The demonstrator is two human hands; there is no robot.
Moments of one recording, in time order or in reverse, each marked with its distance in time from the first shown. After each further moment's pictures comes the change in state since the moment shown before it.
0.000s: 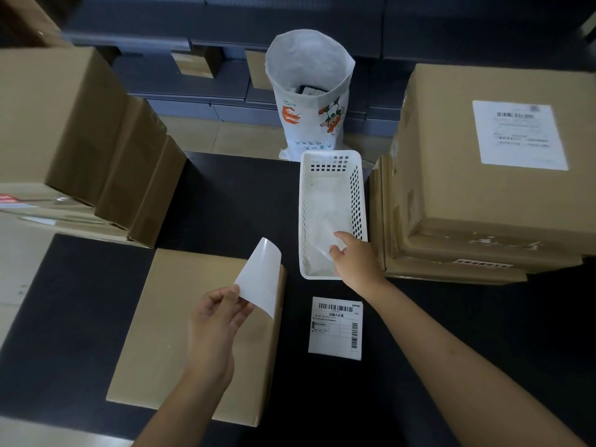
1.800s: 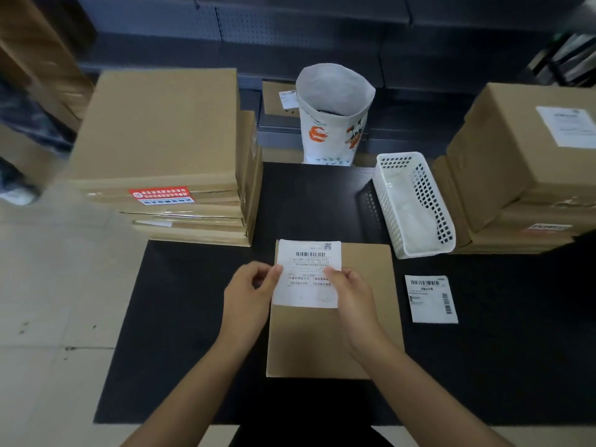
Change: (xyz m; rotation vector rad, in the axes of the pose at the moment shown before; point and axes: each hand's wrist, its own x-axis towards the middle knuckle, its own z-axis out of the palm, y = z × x) left_hand 0.077 0.101 -0.191 0.702 -0.318 0.390; right_hand -0.166 -0.210 0.177 0.941 0.159 0.295
